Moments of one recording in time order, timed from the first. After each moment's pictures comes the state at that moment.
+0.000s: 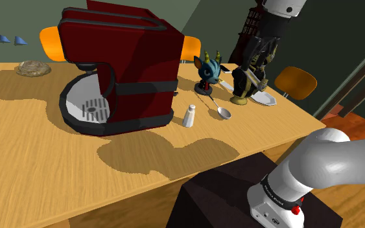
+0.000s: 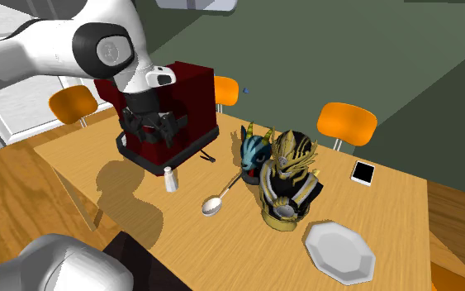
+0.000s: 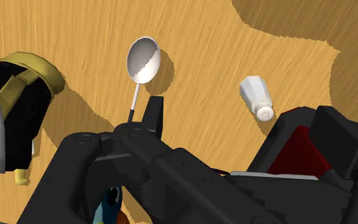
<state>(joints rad) -0.02 -0.80 0.04 -2.30 -0.01 1.55 0.00</state>
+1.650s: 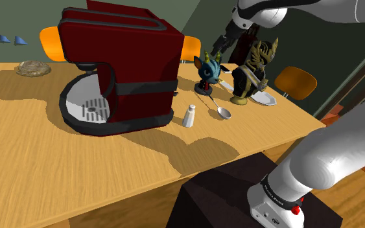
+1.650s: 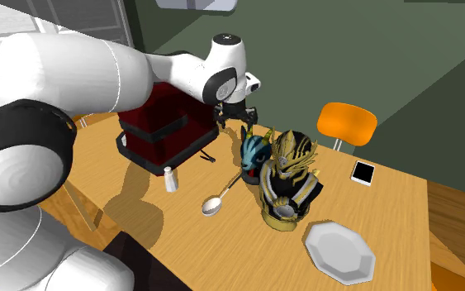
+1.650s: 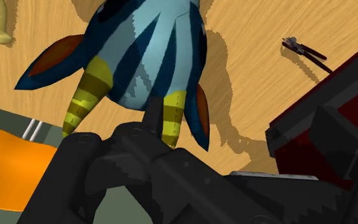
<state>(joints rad) 0.02 -0.19 -0.28 -2.06 0.12 2.22 -0.51</state>
